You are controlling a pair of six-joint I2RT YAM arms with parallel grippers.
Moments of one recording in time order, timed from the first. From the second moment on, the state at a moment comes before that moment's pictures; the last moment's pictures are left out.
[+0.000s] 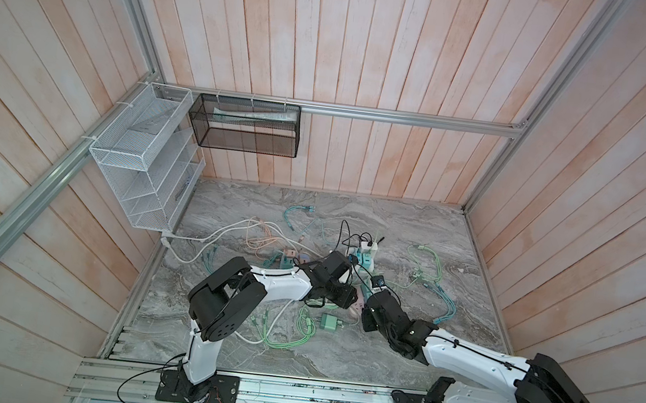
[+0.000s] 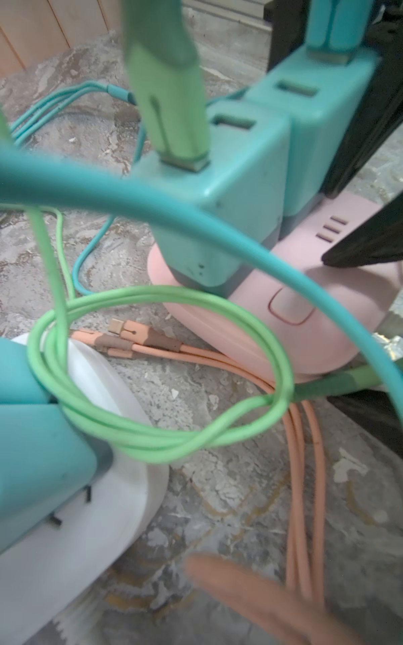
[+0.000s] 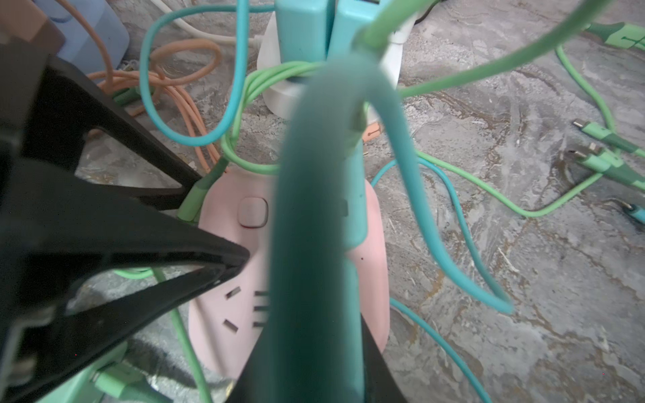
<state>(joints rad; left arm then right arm) -0.85 1.94 1.16 -0.12 0.23 -0.33 0.85 1.21 0.45 -0.10 0.38 0.41</state>
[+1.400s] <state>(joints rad) -0.87 1.99 1.22 -0.12 0.18 -0.35 0.80 1.26 0.53 -0.20 0.35 0.44</state>
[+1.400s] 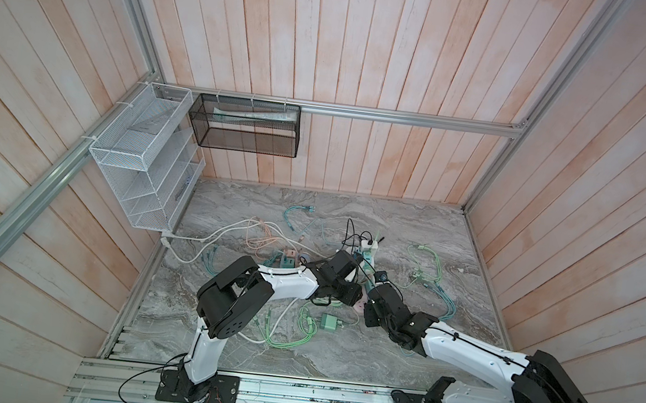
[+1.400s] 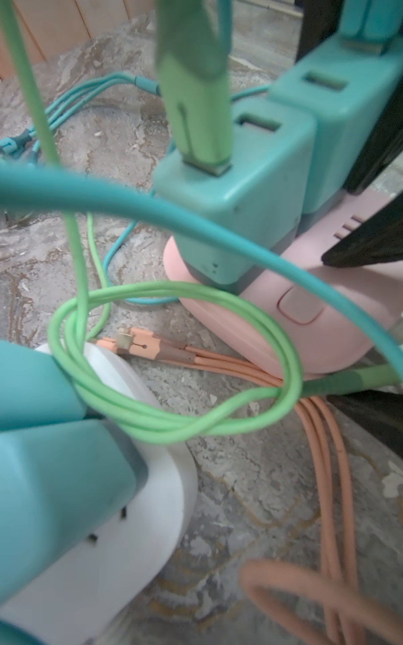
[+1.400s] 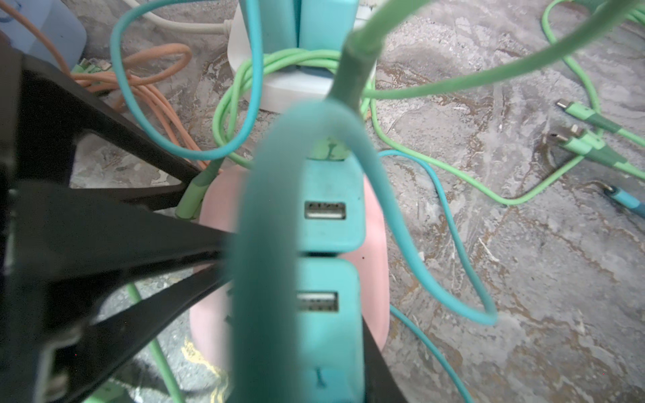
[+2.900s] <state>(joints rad) -0.87 1.99 1.22 -0.09 0.12 -0.35 0.76 1.02 0.45 -0.20 0.34 0.49</state>
